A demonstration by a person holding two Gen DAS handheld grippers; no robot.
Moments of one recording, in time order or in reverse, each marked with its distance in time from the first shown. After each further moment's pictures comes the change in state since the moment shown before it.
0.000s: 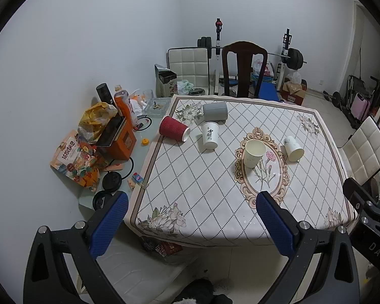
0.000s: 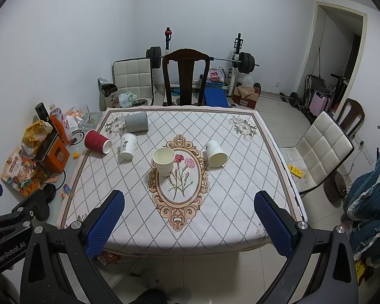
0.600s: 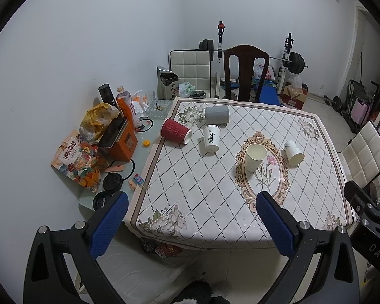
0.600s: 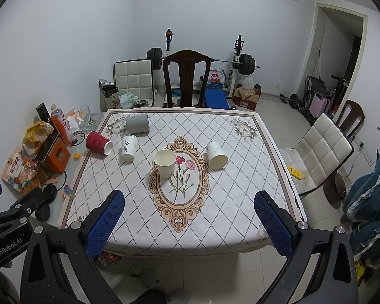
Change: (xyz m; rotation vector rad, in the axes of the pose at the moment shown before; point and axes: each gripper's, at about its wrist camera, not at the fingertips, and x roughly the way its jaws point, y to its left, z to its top) left arm -0.003 0.004 0.002 -0.009 -0.014 0.002; right arm -0.004 0.001 -0.002 0.001 -0.006 -0.003
